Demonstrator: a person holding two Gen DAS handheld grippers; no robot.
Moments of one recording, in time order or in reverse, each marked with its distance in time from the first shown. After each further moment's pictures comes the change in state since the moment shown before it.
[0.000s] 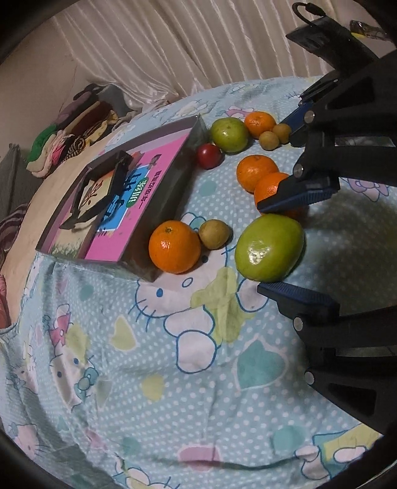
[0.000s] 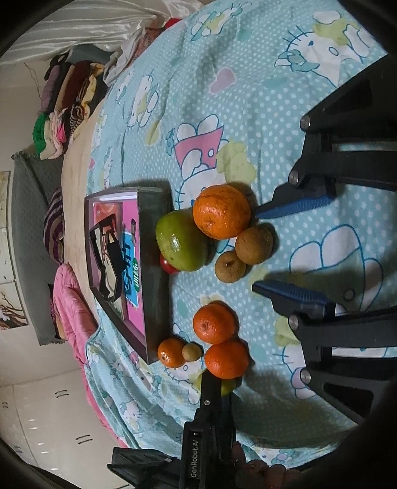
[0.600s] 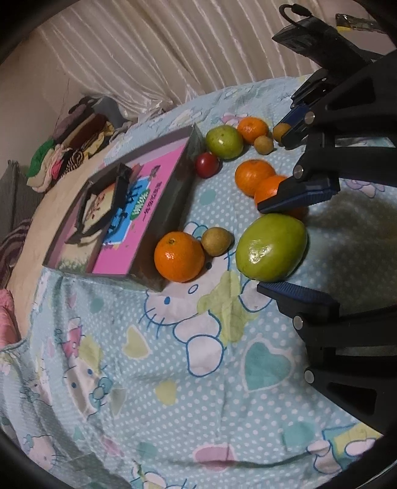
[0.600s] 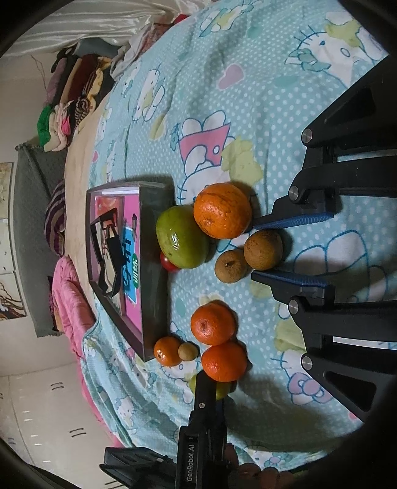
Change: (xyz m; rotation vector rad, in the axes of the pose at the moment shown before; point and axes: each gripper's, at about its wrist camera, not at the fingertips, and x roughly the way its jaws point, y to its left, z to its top) left arm -0.015 -0.001 -0.002 0.067 -0.026 -0.032; right arm -0.002 0.000 -0.001 -0.036 -0.015 0.016
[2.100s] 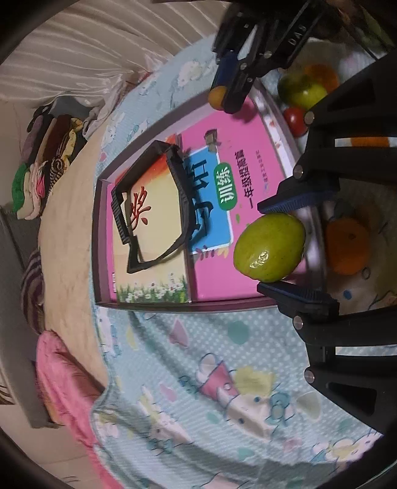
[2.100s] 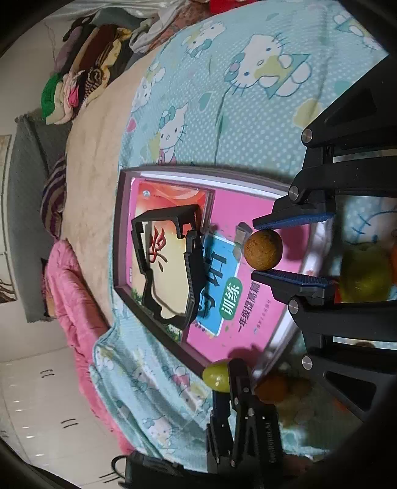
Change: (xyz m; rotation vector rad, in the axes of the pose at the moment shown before) left arm 0.048 -0.053 0.105 0.337 -0.057 0.306; right arm 0.082 -0.033 0.149 -0.085 0.076 0.069
